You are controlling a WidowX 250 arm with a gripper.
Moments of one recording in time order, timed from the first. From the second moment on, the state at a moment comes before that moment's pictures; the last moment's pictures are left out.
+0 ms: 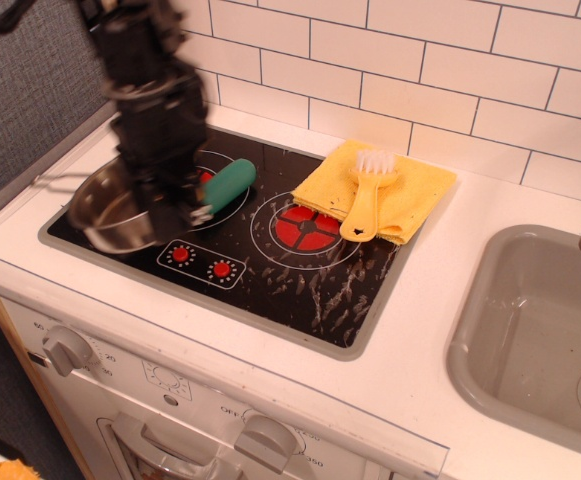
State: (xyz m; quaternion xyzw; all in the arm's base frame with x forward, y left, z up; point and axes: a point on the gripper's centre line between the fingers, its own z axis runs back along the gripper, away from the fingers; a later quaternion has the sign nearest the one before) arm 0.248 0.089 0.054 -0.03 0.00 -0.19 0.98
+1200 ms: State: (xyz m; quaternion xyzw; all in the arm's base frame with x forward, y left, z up) arm 0.242 0.116 0.027 -0.04 0.02 -0.21 0.98
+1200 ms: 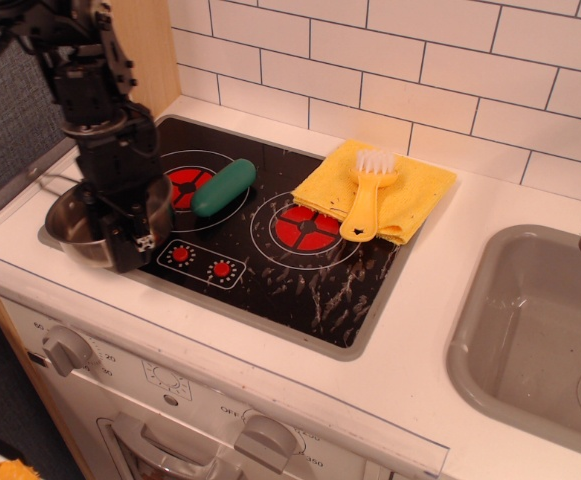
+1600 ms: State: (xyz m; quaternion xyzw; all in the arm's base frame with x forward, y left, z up) arm 0.238 0.090 0.057 -0.02 -0.02 -0.17 0.98
